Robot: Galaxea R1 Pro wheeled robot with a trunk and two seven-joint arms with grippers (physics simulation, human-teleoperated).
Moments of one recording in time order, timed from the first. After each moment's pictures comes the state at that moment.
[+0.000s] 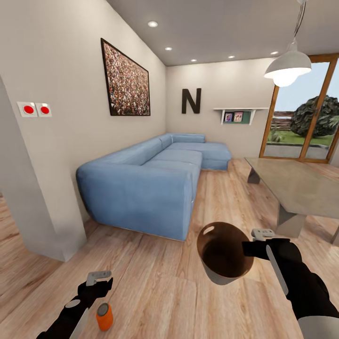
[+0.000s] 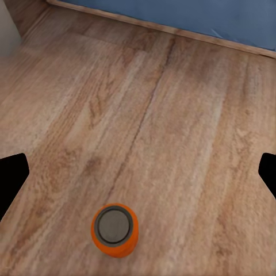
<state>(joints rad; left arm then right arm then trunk) -0.36 0.08 0.04 -0.71 0.08 0.09 0.01 -0.49 -0.18 -0.09 -1.30 0.02 1.01 0.18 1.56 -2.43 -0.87</state>
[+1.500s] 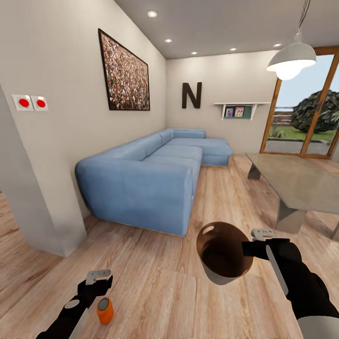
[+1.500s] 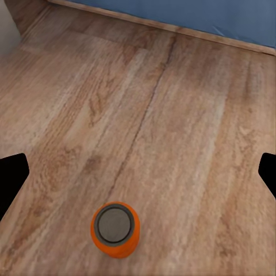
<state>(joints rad) -0.36 0.08 0.04 -0.71 0.08 0.05 0.00 -0.49 -0.18 -0.09 -1.30 0.01 1.01 0.18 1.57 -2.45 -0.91</state>
